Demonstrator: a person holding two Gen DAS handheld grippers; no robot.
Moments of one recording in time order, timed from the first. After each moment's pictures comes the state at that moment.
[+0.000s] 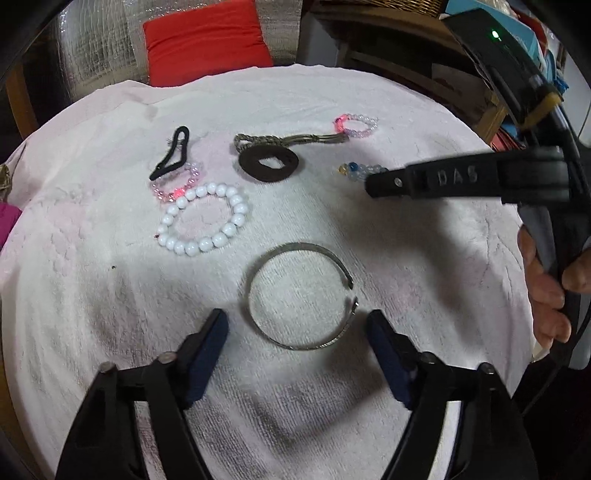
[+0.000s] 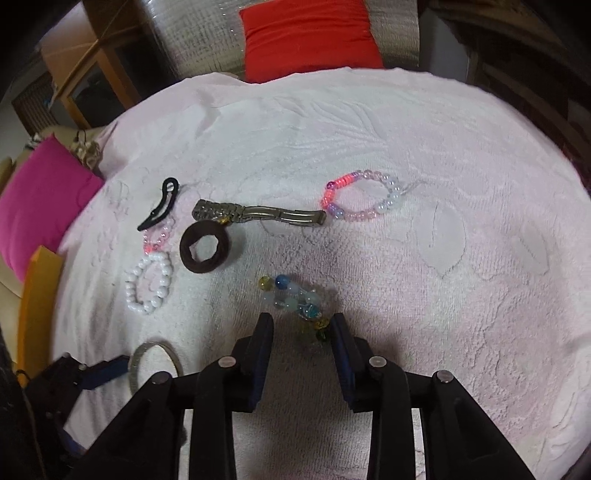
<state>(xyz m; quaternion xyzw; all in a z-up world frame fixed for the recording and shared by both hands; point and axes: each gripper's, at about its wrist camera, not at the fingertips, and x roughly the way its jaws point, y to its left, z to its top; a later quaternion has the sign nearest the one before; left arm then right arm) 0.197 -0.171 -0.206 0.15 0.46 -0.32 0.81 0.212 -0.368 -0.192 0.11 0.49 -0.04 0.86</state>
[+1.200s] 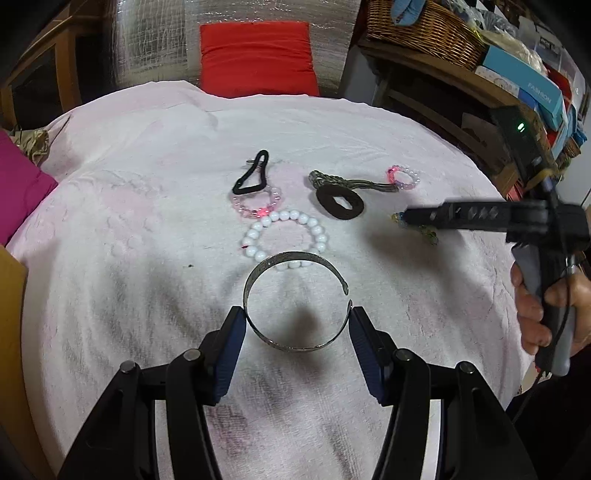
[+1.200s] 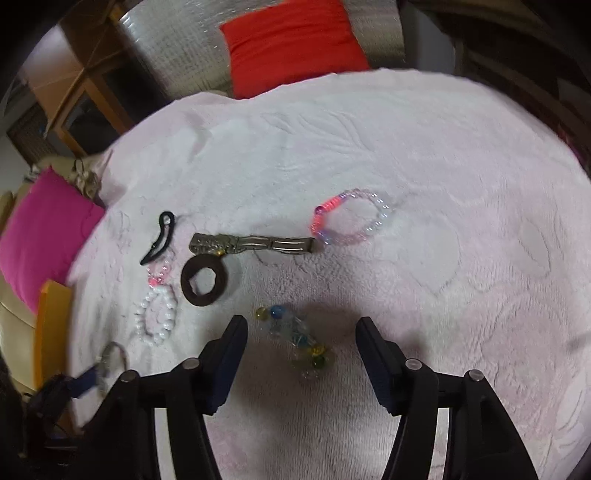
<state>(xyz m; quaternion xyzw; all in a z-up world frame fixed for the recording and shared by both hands) 0.209 -0.107 -0.175 0.08 0.45 -0.29 0.84 0.222 -0.378 -0.192 0.14 0.49 -0.06 0.86</state>
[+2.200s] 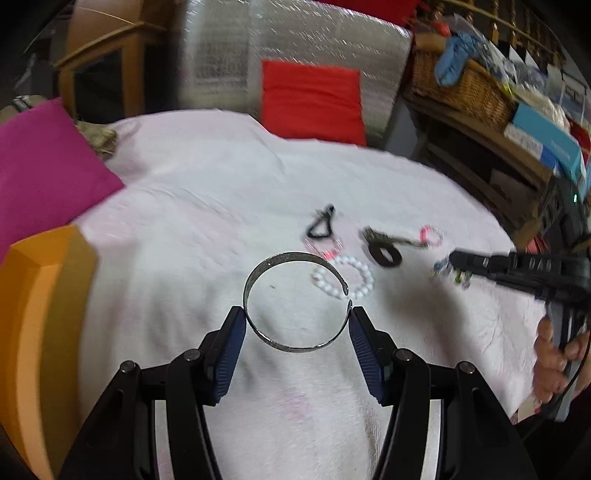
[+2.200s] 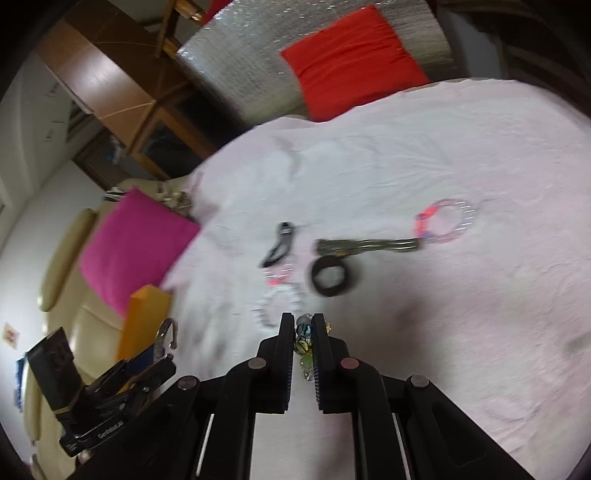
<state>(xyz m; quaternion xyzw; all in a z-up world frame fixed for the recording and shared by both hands) 0.193 -0.037 -0.120 0.01 0.39 -0.21 0.90 0.180 -0.342 -0.138 0.26 0.40 0.12 0.87</state>
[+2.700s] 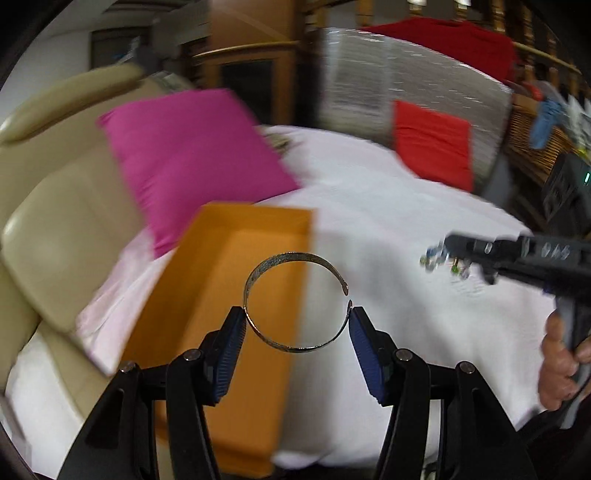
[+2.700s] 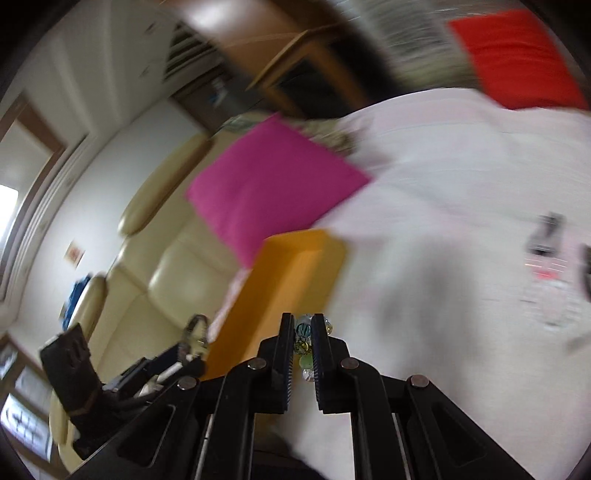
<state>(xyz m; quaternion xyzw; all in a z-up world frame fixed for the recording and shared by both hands) 0.109 0.171 -0.068 -0.02 0.38 0.00 0.92 0.195 -0.065 -0.076 0.19 0.40 0.35 0.83</state>
